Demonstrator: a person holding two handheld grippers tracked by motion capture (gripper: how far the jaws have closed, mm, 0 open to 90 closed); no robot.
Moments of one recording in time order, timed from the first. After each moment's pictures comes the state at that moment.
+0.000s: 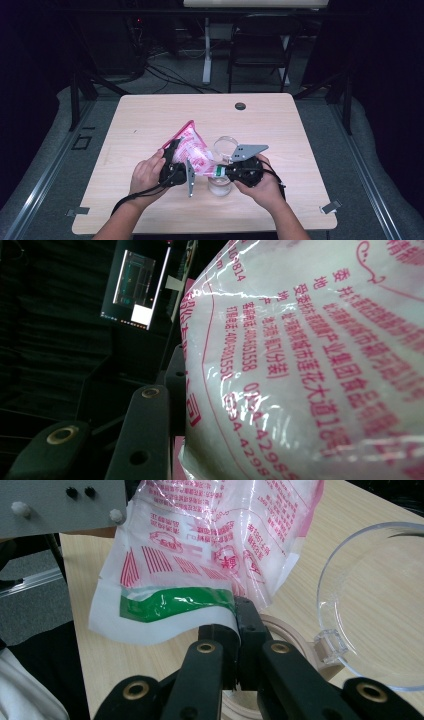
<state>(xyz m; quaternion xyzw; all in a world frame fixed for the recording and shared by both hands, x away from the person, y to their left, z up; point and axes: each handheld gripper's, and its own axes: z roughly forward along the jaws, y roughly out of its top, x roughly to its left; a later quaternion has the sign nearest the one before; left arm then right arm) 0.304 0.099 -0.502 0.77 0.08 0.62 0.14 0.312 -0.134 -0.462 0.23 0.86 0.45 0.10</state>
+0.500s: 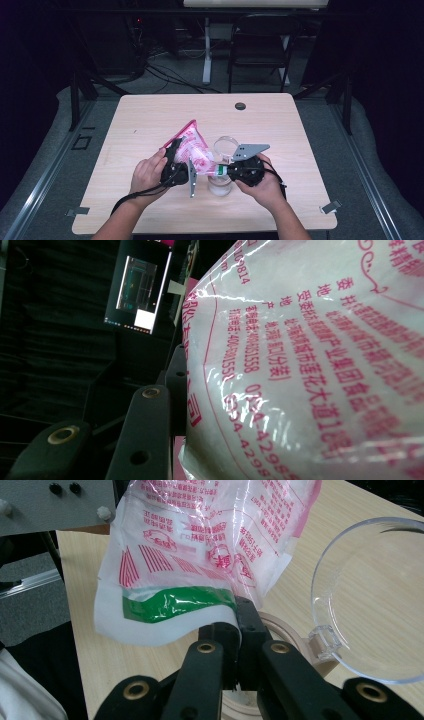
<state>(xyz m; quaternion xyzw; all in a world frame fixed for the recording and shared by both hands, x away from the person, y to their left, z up) 0.303 0.095 -0.498 0.77 0.06 0.63 0.14 0.313 -0.137 -0.463 0.24 0.85 0.45 0.10</state>
